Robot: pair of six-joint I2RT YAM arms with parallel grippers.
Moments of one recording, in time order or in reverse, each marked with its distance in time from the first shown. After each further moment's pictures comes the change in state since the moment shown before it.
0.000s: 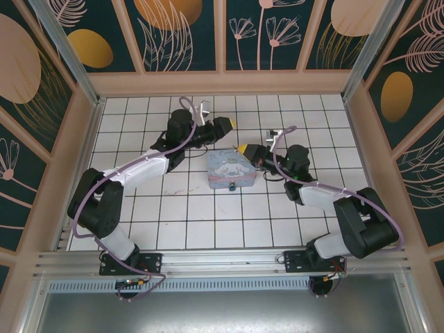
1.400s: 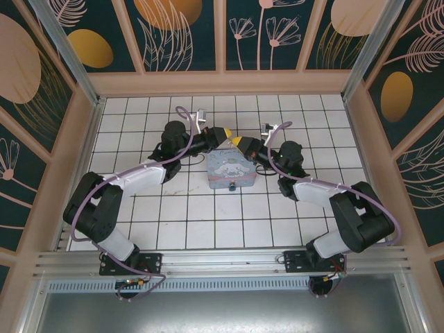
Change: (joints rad) left arm 0.000 -0.045 -0.159 0.217 0.063 -0.068; right arm 0.057 0.055 0.072 0.038 0.115 0.039
